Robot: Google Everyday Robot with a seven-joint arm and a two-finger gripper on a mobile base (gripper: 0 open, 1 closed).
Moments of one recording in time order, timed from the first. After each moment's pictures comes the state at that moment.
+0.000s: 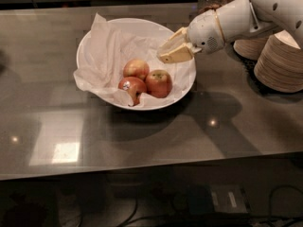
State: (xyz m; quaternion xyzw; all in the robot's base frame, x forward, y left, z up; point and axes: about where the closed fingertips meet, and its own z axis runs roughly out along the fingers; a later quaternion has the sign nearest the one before) arm 0.607 -0.050 0.931 -0.61 0.62 0.28 0.41
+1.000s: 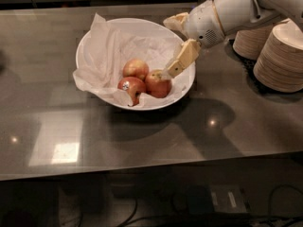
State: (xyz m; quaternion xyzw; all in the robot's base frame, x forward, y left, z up) arm 0.592 -0.040 0.951 -0.62 0.63 0.25 0.39
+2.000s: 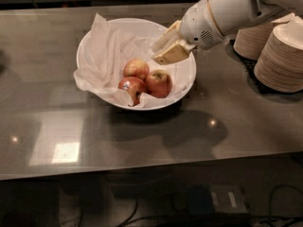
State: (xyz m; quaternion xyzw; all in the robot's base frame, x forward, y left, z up) arm 0.571 -0.036 0.955 -0.62 0.66 0.21 0.38
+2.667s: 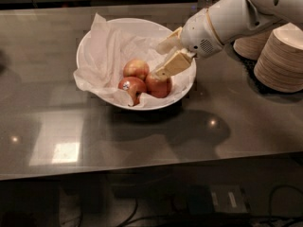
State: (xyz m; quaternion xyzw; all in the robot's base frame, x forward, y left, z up) arm 0.567 -0.039 0.935 -0.61 0.67 0.21 0.36
